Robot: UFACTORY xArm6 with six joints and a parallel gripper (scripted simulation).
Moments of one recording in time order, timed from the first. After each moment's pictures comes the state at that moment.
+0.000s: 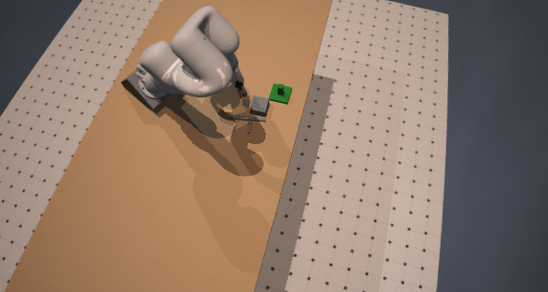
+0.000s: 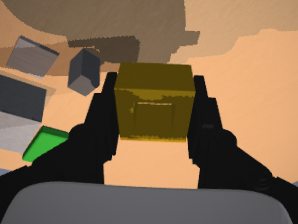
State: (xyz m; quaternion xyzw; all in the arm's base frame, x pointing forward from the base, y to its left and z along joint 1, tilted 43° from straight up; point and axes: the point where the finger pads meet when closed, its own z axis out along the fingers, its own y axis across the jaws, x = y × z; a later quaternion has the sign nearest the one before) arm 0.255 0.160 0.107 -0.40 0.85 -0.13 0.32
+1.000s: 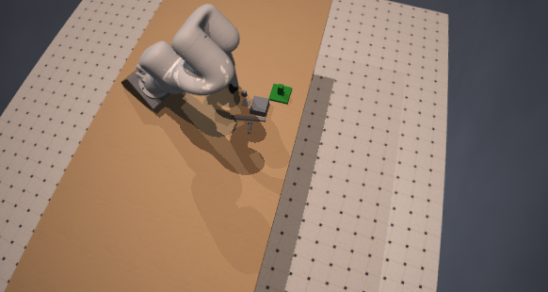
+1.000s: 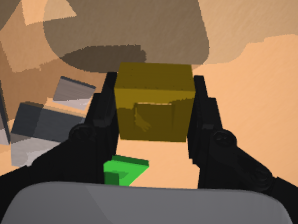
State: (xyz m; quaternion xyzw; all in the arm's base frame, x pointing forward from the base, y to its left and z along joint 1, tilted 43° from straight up) arm 0.246 0.135 0.107 -0.29 0.89 -0.14 0.33
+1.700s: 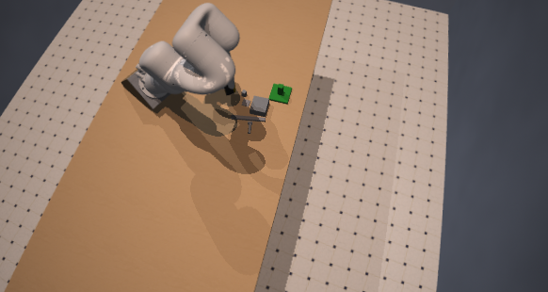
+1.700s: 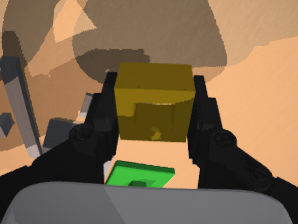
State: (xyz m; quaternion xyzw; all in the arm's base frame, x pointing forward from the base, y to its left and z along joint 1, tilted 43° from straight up) arm 0.240 0.121 0.108 -0.23 0.91 -0.15 0.33
